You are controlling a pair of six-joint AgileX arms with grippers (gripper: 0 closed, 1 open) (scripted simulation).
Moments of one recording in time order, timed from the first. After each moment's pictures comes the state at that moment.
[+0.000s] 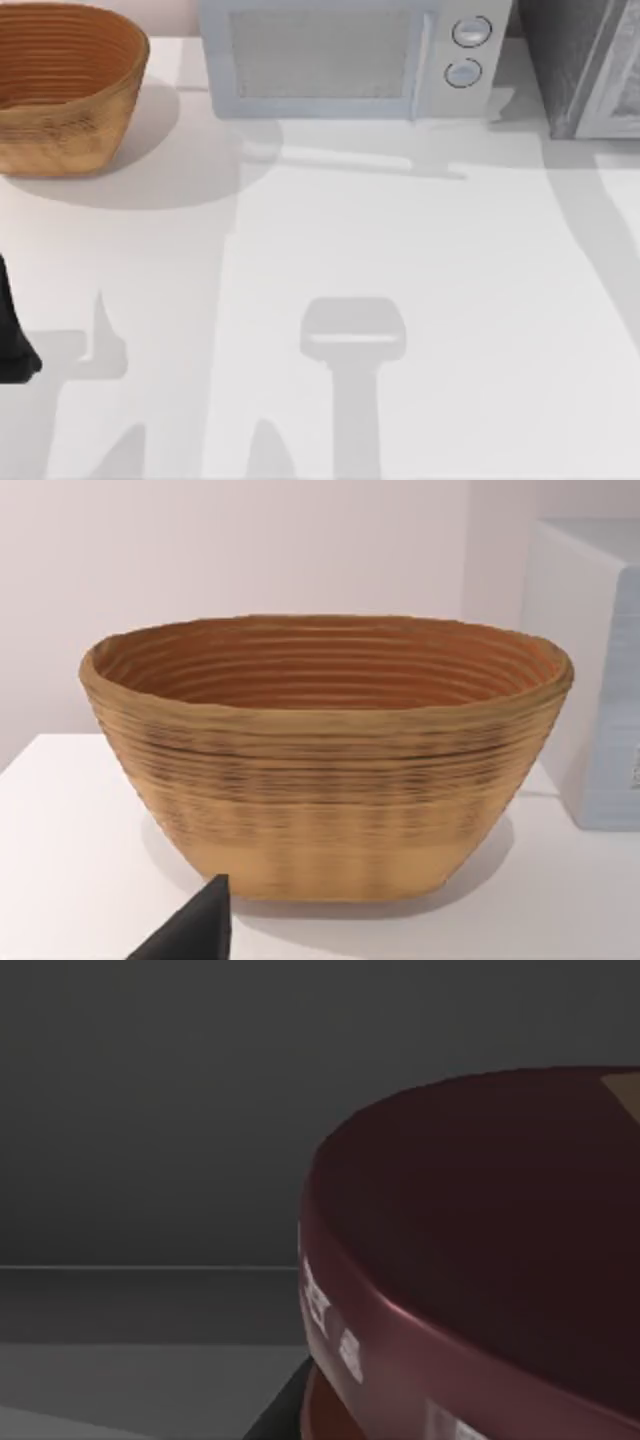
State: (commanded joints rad) left arm 0.00 0.00 0.00 0.00 0.00 0.00; right arm 0.19 1.35 1.86 -0.52 0.20 0.02
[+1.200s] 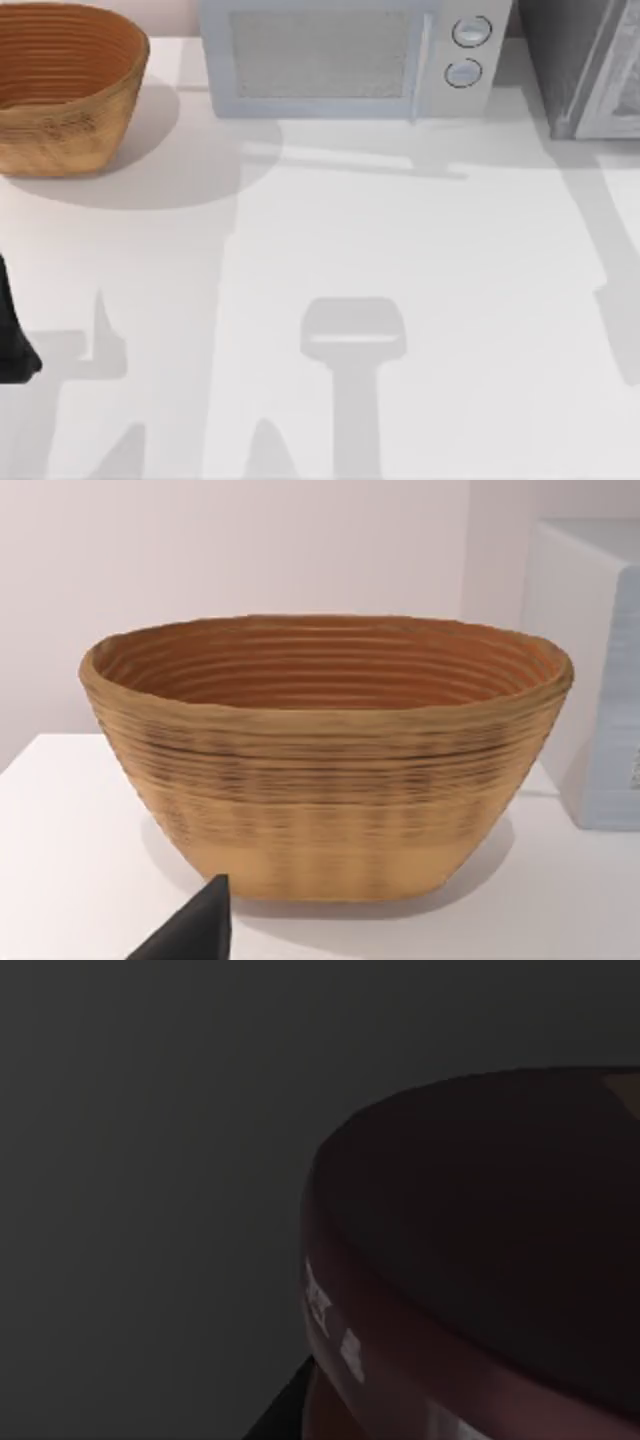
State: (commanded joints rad) left arm 0.00 0.00 0.00 0.00 0.00 0.00; right arm 0.11 1.85 2.29 -0.44 0.13 0.02
